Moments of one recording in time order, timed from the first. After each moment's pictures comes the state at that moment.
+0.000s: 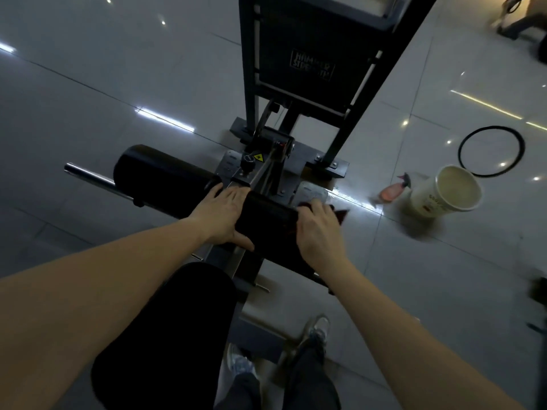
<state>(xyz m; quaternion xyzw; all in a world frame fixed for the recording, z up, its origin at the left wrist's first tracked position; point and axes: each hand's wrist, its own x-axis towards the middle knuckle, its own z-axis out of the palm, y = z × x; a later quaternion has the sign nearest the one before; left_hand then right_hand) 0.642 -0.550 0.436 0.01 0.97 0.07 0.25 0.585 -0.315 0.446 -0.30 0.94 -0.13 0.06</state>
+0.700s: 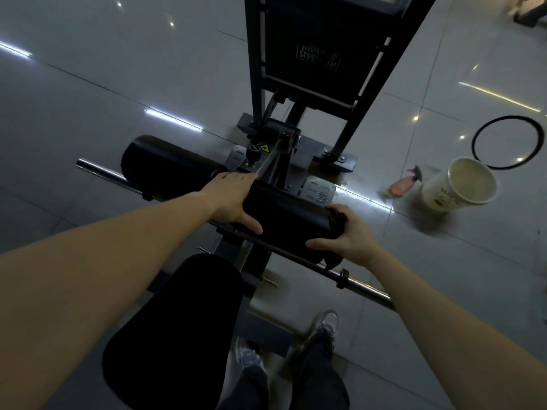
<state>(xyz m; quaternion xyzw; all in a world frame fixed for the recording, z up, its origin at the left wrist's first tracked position) 0.624 -0.560 0.436 0.00 0.96 0.11 0.26 0.565 -0.243 0.424 -0.15 0.84 -0.39 0.33</state>
